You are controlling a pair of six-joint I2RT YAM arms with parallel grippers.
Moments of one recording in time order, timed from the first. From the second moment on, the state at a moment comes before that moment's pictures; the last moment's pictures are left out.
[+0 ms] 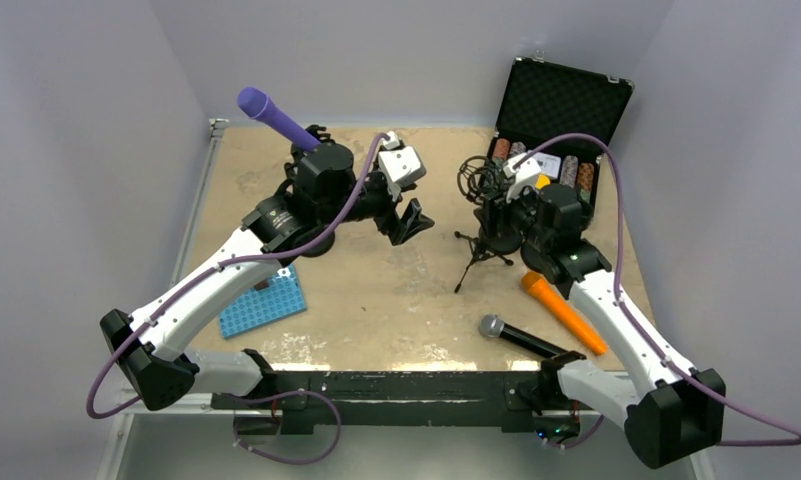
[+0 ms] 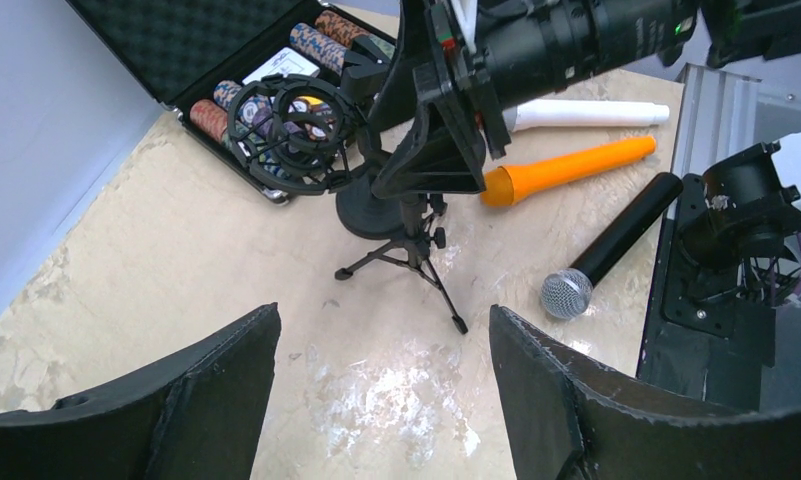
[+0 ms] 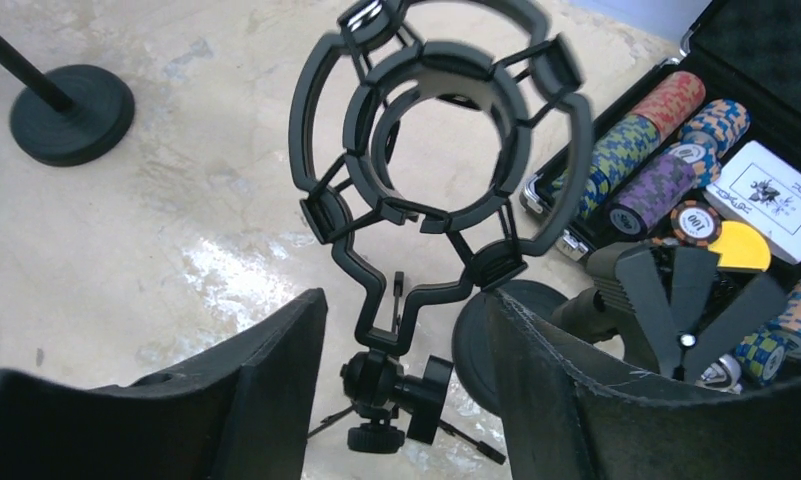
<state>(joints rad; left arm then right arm) -0.77 1.30 1.39 -0.37 0.36 0.15 0.31 1.03 0.78 -0.07 -0.17 -0.05</state>
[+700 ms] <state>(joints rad) -0.77 1.27 1.53 -0.41 0.35 0.20 0.30 0.98 1.06 -0.28 -0.12 -0.05</state>
